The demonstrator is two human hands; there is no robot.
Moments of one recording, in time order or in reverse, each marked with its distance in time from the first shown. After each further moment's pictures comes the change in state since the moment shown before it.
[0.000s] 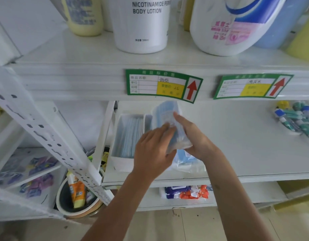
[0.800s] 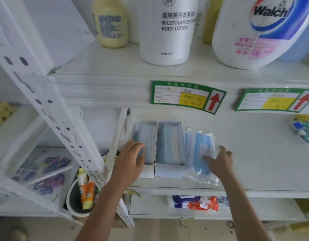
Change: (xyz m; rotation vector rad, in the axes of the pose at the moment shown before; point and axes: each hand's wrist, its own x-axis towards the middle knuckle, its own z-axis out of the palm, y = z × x) left_hand -0.053 -0.093 -0.035 -0.115 -0.324 -0.450; right_hand 0.016 0.080 -0.087 -0.859 0.713 0.063
